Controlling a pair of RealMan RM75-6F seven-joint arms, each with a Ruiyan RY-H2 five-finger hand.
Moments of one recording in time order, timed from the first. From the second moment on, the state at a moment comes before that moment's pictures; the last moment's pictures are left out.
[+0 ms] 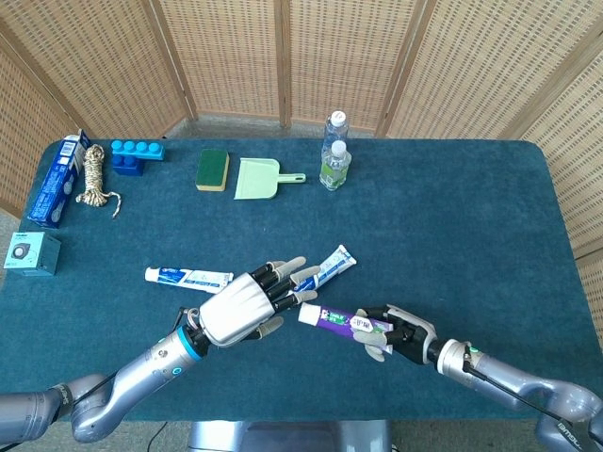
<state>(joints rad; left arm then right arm) -0.74 -1.38 -0.14 -1.85 1.68 1.08 0.29 0.90 -0.98 -0.19 -1.86 -1.73 0.77 2.10</state>
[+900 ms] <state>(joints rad) -0.76 -1.38 -0.12 -1.84 1.69 1.08 0.29 0.98 -1.06 -0.22 -1.79 -1.74 0.78 2.25</state>
